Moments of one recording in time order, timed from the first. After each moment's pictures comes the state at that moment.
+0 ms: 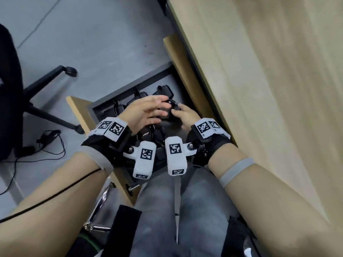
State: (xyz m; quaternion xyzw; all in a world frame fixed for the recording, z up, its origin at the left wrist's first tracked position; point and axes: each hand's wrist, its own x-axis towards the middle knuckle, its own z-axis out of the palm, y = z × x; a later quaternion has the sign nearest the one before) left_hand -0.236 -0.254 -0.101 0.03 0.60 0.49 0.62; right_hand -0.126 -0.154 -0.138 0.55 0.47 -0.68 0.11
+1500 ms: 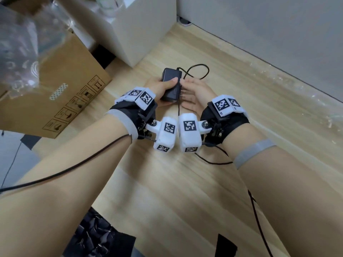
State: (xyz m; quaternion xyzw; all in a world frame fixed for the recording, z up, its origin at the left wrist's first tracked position) left_hand -0.053 0.178 -0.005 0.22 0.68 0.37 0.59; right_hand 0.077 0.193 0.002 0.53 0.38 -0.74 -0.19
